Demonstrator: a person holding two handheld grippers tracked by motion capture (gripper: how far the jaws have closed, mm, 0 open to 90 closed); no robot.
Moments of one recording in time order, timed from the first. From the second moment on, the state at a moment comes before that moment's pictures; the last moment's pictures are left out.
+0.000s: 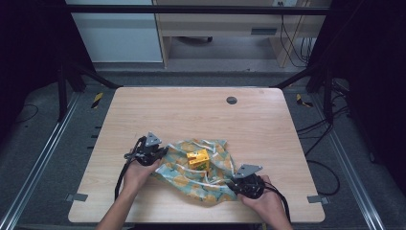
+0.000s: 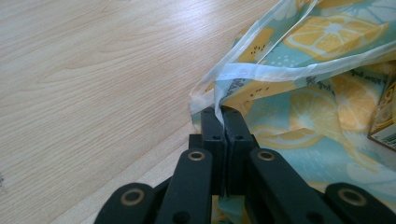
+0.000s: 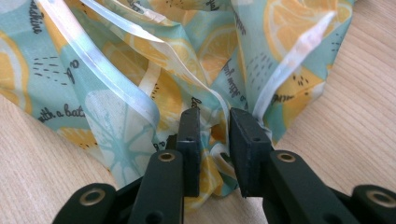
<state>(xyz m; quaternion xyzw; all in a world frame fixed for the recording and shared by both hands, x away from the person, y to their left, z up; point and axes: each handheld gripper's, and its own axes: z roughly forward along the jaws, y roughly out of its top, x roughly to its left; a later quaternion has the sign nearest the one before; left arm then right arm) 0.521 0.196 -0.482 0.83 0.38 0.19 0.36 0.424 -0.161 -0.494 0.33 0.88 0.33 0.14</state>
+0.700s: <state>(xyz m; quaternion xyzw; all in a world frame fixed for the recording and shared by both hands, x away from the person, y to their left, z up) 0.526 0.203 -0.484 0.83 0.39 0.19 0.35 0.420 -0.166 -0.495 0.33 0.87 0.33 0.13</state>
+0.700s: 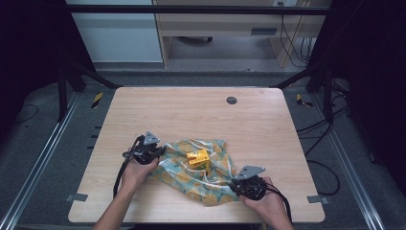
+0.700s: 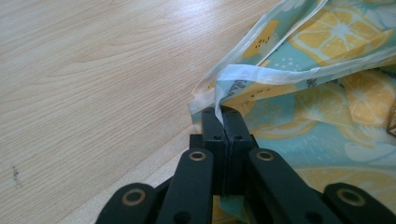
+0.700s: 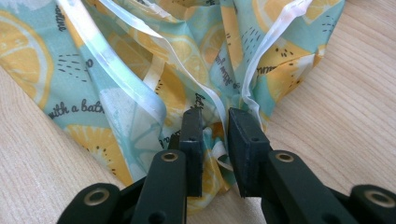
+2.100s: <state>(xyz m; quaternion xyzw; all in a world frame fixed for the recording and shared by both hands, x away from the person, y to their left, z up) 0.512 0.212 -0.468 0.82 0.37 0.20 0.38 0.411 -0.170 -0.484 0.30 0.88 0.34 0.15</state>
